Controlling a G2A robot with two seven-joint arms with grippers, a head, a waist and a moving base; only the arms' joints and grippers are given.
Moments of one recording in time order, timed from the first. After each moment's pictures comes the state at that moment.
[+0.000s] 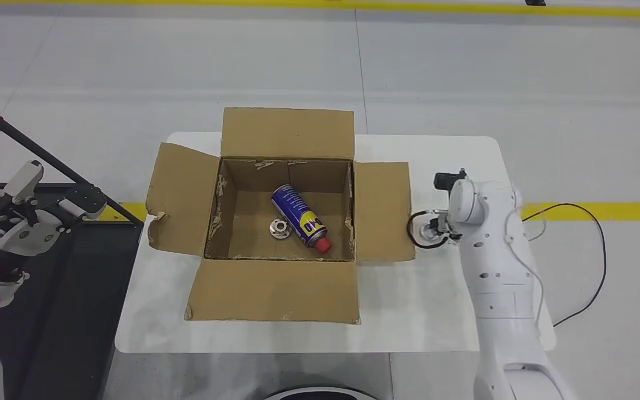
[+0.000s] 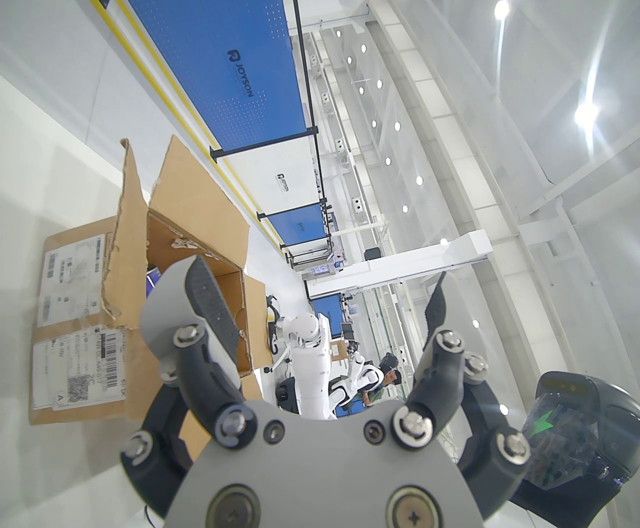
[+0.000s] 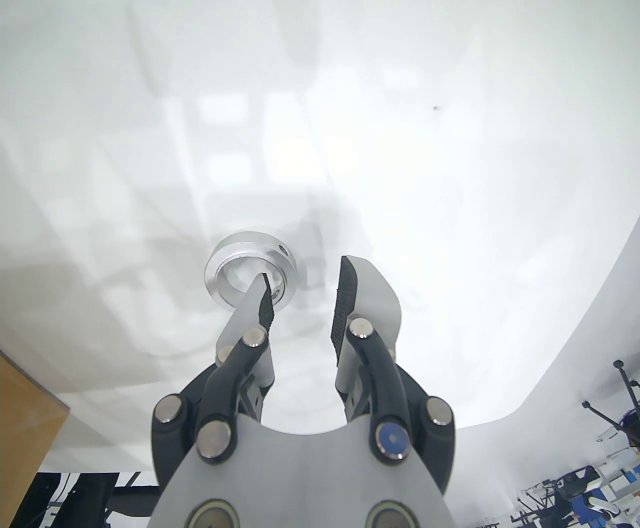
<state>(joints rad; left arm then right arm) 1.68 -1.01 -2.22 -1.95 -0.71 0.00 -0.77 -0.74 -1.47 1.49 -1.20 -1.53 0.14 1.54</state>
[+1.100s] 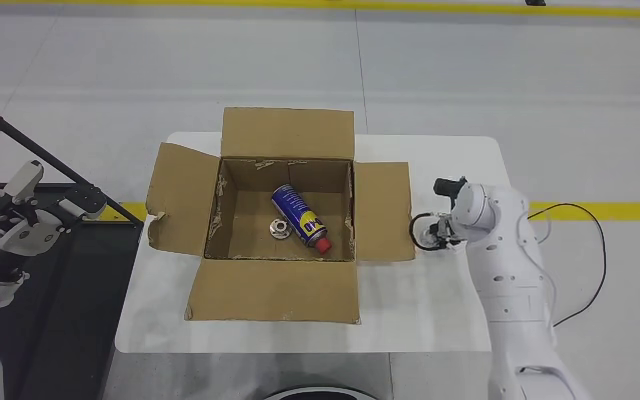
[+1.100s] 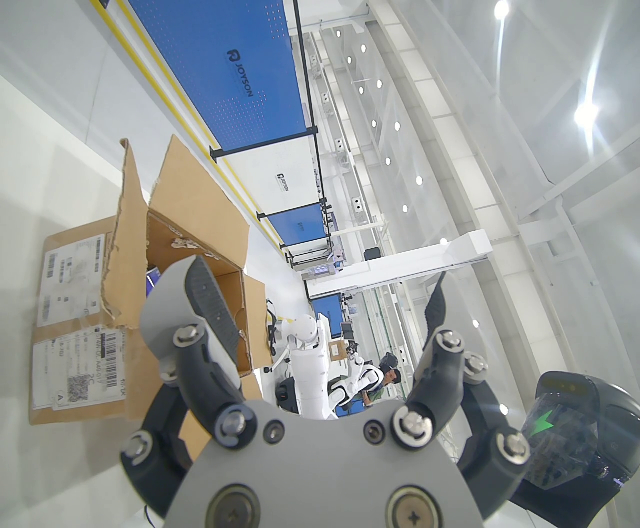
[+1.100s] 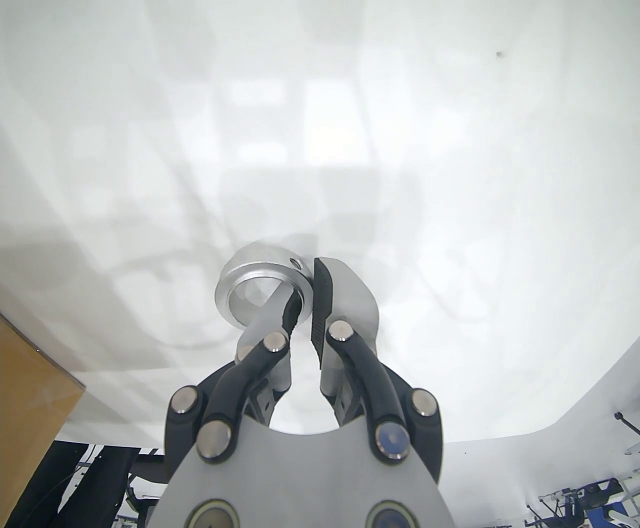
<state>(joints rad) 1.68 -1.01 -2.22 -1.95 -0.71 0.00 -0.77 -0.74 -1.40 1.43 -1.19 -1.35 0.20 1.54</state>
